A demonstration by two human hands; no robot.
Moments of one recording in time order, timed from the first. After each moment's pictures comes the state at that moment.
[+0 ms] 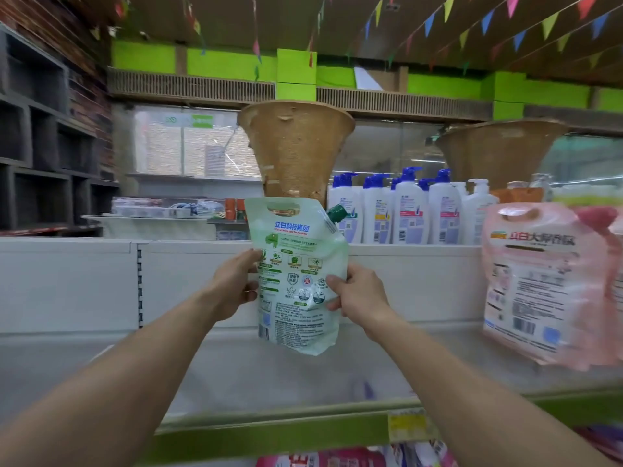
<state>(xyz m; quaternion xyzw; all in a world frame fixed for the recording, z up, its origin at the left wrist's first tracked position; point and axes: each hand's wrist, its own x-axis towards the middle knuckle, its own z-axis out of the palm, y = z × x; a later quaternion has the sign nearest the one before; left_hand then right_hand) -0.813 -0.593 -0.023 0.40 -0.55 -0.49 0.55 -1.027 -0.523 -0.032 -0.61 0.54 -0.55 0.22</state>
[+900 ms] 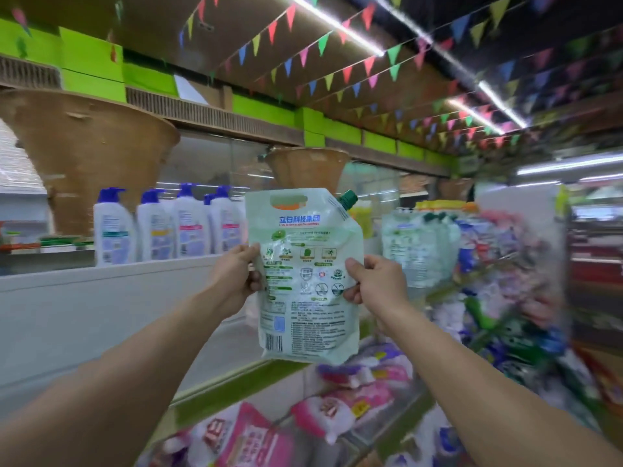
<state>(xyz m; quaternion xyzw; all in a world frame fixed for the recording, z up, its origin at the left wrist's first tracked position) -1.188 -0.450 0.012 0.18 -0.59 -0.63 0.47 -1.330 -0.272 -0.011 -0.38 0.60 -0.70 0.01</state>
